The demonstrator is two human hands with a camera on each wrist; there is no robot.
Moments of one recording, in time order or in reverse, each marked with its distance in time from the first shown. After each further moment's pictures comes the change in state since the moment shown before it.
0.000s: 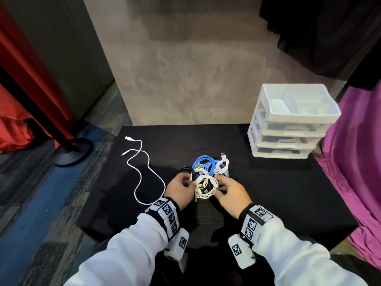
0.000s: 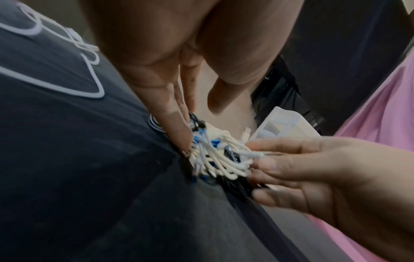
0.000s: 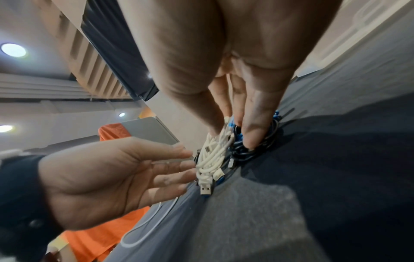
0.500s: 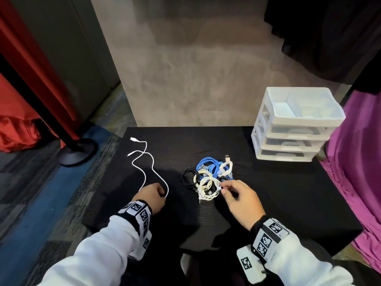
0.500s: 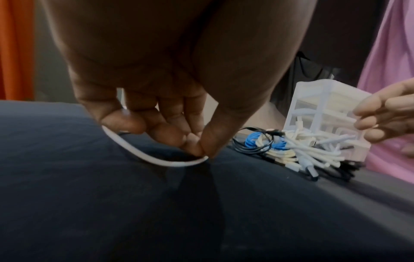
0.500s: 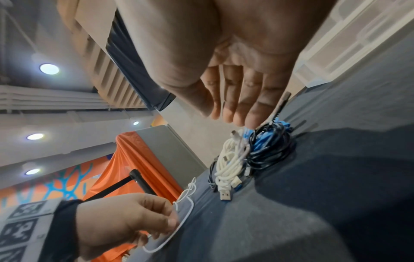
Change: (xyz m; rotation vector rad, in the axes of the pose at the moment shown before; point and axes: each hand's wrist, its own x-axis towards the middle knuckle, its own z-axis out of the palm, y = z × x) left_hand 0.006 -0.024 -0.101 0.830 -0.017 -0.087; right_hand -0.025 0.005 -0.009 0.067 0.165 -0.177
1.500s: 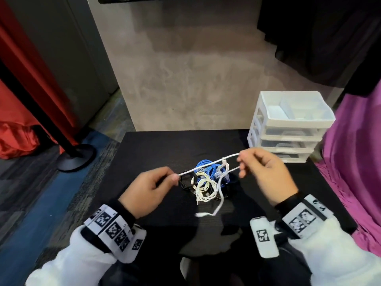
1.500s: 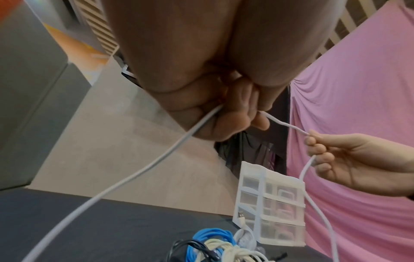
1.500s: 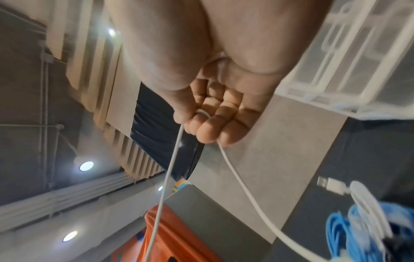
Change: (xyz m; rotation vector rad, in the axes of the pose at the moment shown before) left_hand -0.104 0.057 -0.087 -0.364 0.200 0.751; right_hand 0.017 -0.090 -0.086 0.514 0.011 -0.117
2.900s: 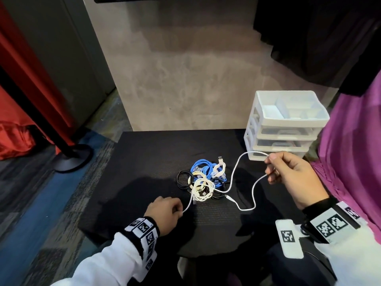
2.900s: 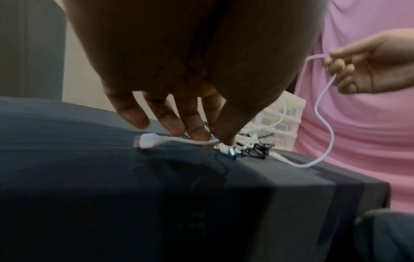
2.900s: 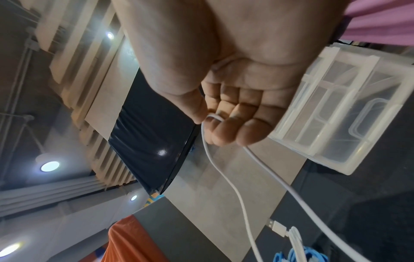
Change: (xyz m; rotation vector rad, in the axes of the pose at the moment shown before) left_hand -0.017 -0.076 0.101 0.411 -0.304 -0.322; right_hand -0.008 0.009 -0.074 -0.124 0.156 0.132
